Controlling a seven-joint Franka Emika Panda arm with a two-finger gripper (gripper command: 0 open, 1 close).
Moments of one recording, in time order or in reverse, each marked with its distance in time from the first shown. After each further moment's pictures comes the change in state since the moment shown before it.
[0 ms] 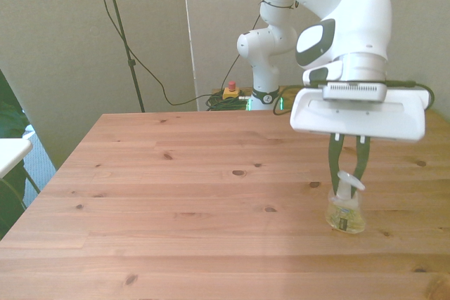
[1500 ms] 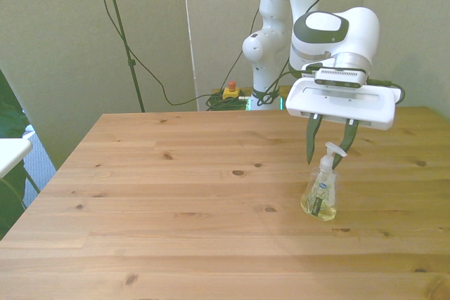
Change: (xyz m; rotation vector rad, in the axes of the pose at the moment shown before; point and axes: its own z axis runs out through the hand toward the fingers) arm -0.051 0.072 -0.024 0.033 0.141 0.003
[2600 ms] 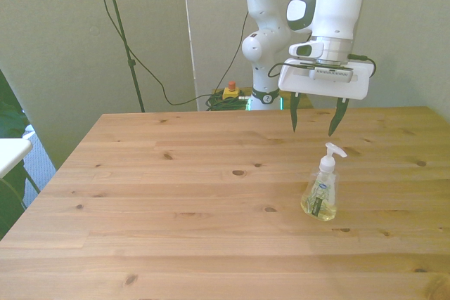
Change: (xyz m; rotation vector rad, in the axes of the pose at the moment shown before) arm 0.026 0.054 -0.073 -0.439 -0.568 -0.457
